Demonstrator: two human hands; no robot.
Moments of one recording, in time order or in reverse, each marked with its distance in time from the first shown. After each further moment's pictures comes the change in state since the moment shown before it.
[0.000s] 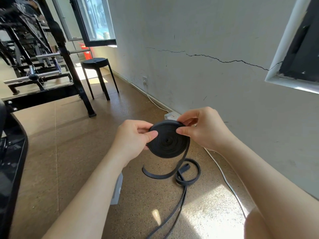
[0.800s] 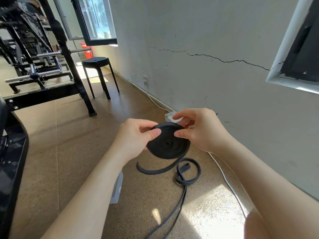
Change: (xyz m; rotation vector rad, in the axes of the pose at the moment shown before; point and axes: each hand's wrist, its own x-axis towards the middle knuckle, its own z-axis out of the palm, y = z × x) left_hand -0.001 0.001 -0.004 0.051 -0.052 0.031; right_hand -0.003 -0.005 0.004 -0.021 -0.035 -0.031
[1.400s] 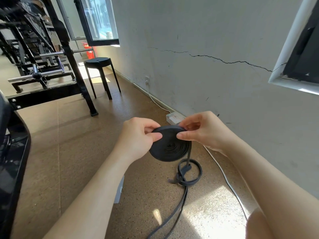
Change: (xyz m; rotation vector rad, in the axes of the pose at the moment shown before) left_hand -0.003 0.006 0.001 0.183 0.049 0.111; right_hand 0.004 0.009 -0.003 0.201 -0.121 0.108
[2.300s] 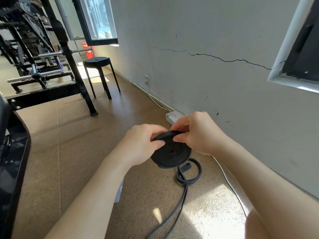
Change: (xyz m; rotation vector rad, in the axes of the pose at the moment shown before) left_hand -0.003 0.003 0.003 0.239 -0.248 0.029; right_hand -0.005 -0.014 0.010 -0.343 0.000 -0.139
